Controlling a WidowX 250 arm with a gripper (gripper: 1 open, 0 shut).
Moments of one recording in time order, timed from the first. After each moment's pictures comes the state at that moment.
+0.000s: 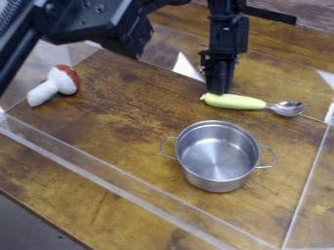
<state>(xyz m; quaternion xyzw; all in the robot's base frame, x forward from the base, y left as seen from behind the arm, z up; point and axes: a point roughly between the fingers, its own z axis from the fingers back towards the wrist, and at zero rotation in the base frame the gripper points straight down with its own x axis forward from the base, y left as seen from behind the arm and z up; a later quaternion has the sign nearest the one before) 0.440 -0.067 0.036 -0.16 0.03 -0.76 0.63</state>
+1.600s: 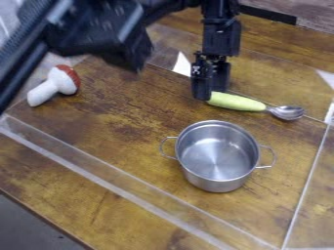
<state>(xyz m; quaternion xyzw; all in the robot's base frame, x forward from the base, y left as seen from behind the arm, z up) 0.430 -0.043 0.035 -0.20 0.07 -0.71 0.68</state>
